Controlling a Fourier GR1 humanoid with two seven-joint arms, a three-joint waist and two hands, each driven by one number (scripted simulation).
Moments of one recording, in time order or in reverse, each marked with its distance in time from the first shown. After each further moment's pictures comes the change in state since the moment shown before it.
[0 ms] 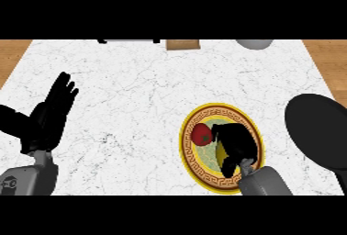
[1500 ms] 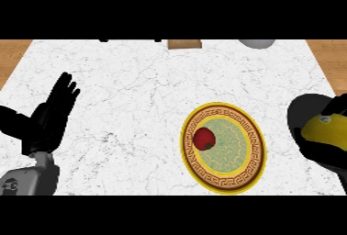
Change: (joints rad) left arm 0.007 -0.017 -0.003 -0.029 -0.019 -0.009 0.017; right arm 0.099 -0.185 -0.433 -0.719 0.021 -0.030 0.107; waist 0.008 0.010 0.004
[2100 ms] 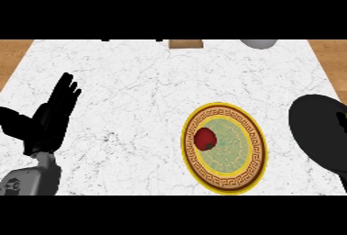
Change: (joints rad) left arm 0.001 -0.011 -0.001 0.004 -0.011 0.000 -0.014; right arm -0.068 -0.165 -0.364 0.545 -0.253 -0.260 -0.420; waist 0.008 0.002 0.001
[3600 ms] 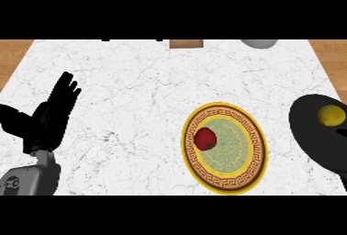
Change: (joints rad) left arm -0.013 0.000 0.016 0.016 0.002 -0.017 0.006; right arm -0.323 -0.200 -0.272 1.156 -0.298 -0.100 -0.608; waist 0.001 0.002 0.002
